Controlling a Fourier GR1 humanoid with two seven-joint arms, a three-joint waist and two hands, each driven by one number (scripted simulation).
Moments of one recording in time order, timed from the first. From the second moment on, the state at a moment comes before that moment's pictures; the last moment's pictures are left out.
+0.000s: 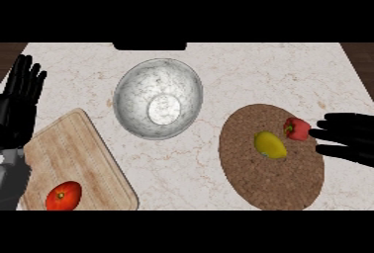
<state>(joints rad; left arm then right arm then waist) -0.24 0.42 0.09 -1.47 0.27 0.13 -0.06 -0.22 -1.09 0.09 -1.96 0.29 0.66 -0.49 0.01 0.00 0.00</state>
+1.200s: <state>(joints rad) -0.25 0.38 0.13 -1.47 0.22 0.10 -0.03 -0.39 -0.80 0.40 -1.50 0.72 0.49 -0.63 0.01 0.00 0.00</state>
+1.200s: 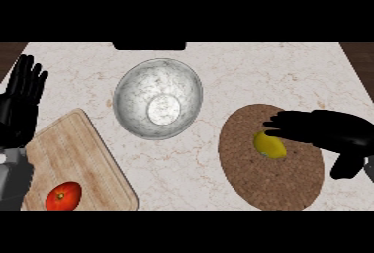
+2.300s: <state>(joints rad) -0.25 0.34 0.18 -1.48 0.19 0.05 -0.03 -0.44 -0.58 0.44 -1.29 0.95 0.41 -0.71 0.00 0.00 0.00</state>
